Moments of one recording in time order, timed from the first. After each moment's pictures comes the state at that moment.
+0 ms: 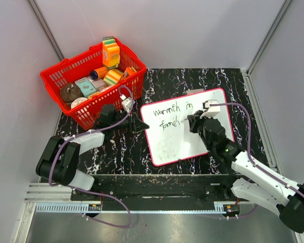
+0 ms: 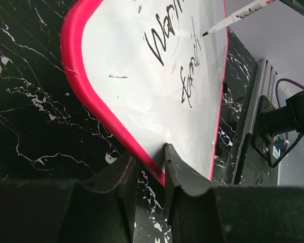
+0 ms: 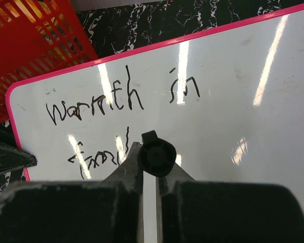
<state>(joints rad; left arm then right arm) -0.34 1.46 0.60 0.50 0.82 -0.34 0.71 0.88 0.60 0.07 0.45 0.37</state>
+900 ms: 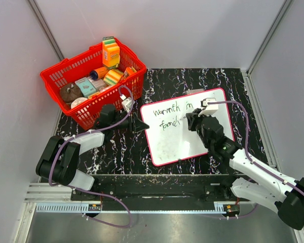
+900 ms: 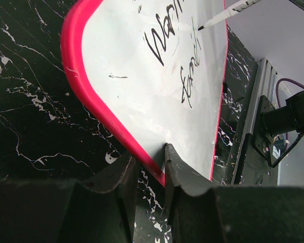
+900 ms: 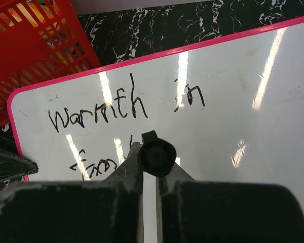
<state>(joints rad) -0.34 1.46 0.60 0.50 0.82 -0.34 0.71 0.93 0.62 0.11 0.45 0.35</state>
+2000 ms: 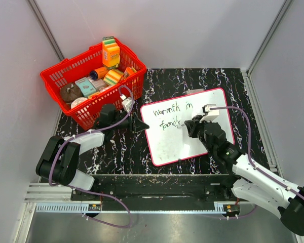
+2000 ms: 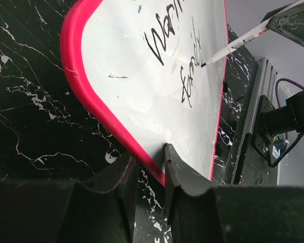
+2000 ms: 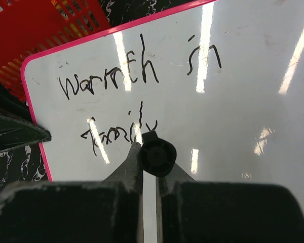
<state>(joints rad) -0.34 1.46 0.61 0.49 0.82 -0.34 0.71 0.85 0.54 0.07 0.36 0.44</state>
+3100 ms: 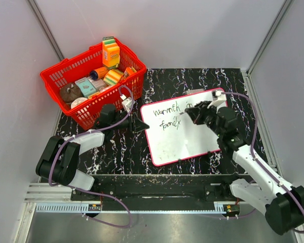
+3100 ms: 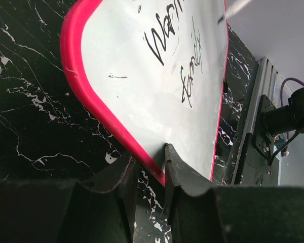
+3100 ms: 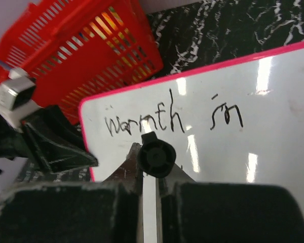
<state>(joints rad) -0.35 1.46 0.61 0.49 0.82 -0.33 0.45 0.94 0.65 0.14 -0.08 0.50</state>
